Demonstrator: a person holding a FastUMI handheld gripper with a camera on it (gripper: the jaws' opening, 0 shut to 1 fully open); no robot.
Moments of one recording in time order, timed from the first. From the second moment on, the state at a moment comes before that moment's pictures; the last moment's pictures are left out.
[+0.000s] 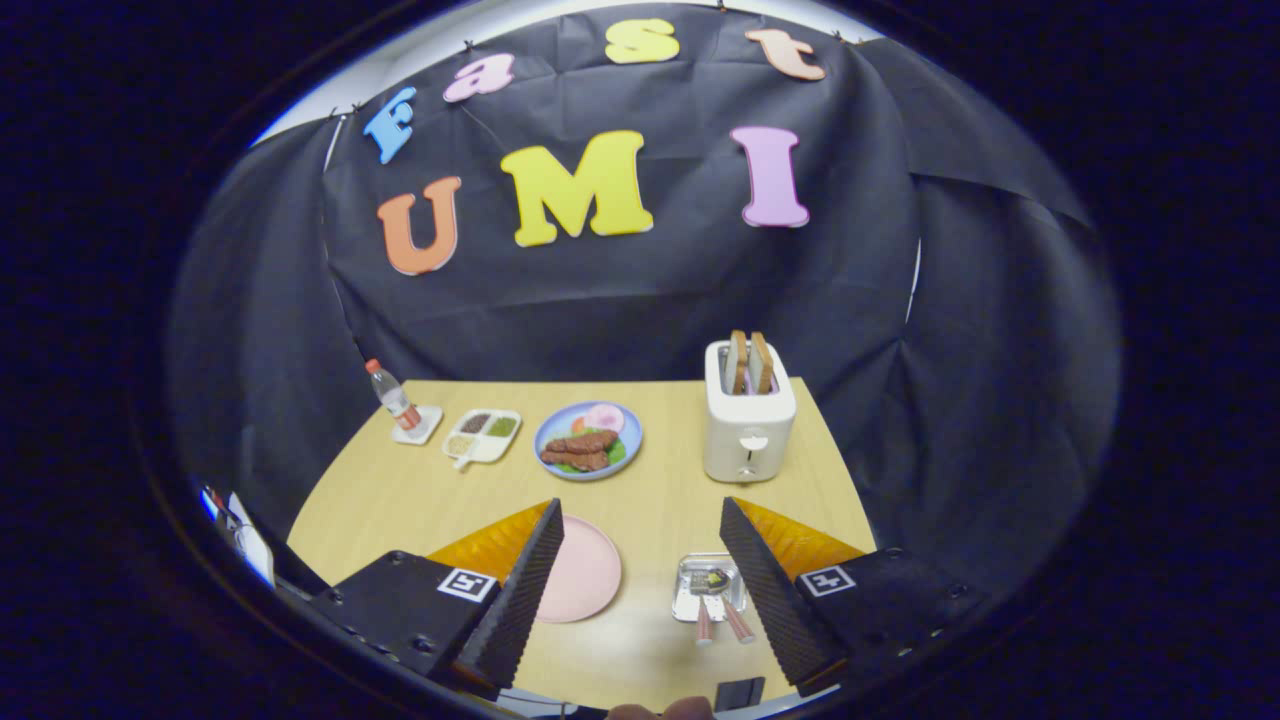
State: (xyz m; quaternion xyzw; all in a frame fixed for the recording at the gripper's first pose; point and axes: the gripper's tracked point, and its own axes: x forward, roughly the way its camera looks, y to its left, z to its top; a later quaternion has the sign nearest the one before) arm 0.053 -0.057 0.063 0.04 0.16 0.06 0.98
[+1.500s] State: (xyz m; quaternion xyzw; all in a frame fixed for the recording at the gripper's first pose) arm 0.006 -0.043 0.108 0.05 0.00 0.06 1.00
